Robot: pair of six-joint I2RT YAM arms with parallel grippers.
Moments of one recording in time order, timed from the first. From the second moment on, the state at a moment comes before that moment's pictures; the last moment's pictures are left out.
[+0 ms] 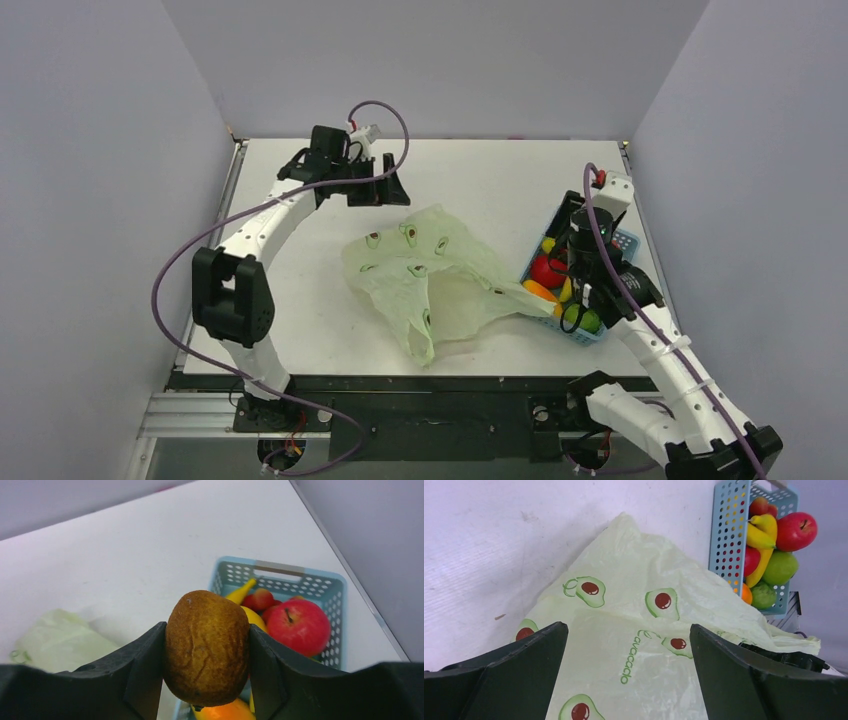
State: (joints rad) left arm -0.31 1.81 1.54 -0.54 0.54 -0.33; right arm 0.44 0.89 0.93 -0.39 0.59 0.34
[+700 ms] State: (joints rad) left arm -0.40 1.04 1.18 -0.49 0.53 -0.47; right arm 0.24 0.87 0.54 -0.49 0.39 0.54
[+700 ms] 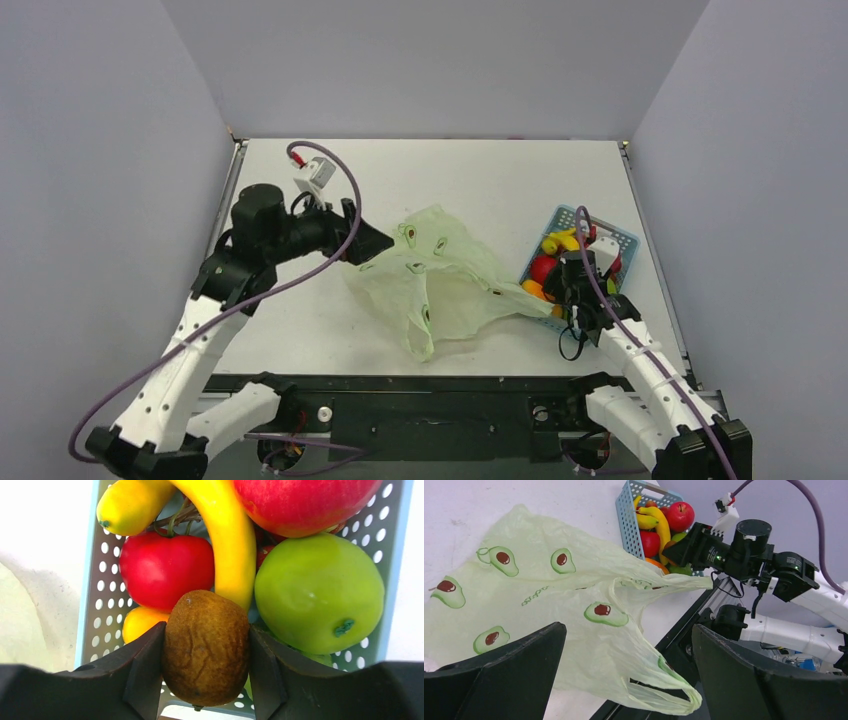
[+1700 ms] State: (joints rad) left arm -0.40 0.41 1.26 -0.51 0.09 -0.38; right arm 0.24 0.47 1.14 -0.75 0.41 0.47
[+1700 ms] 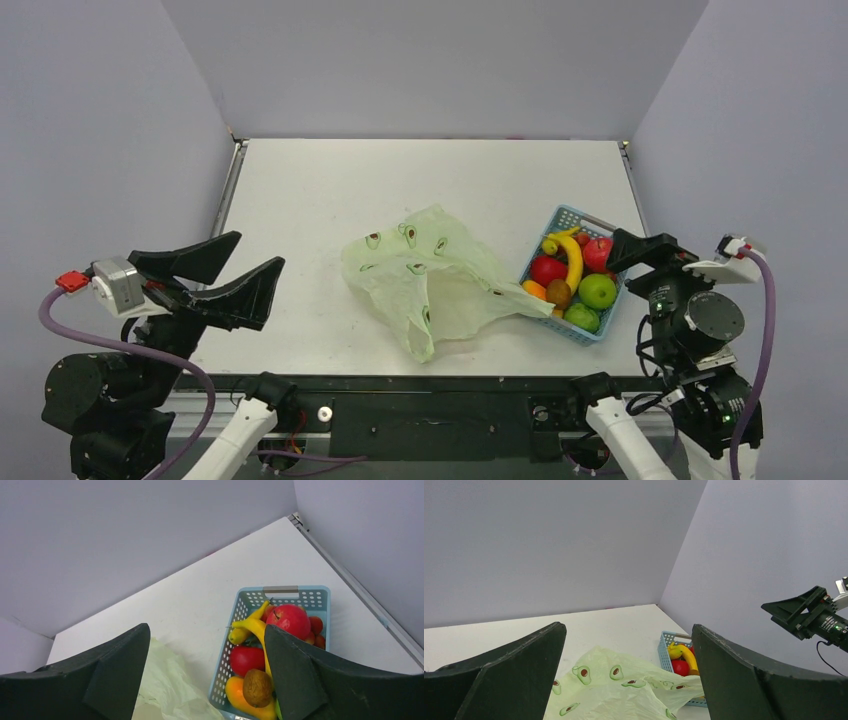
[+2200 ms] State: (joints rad) left arm -0.40 0.39 1.29 -0.54 0.08 -0.35; right arm 0.30 0.63 0.59 -0.63 -0.04 0.68
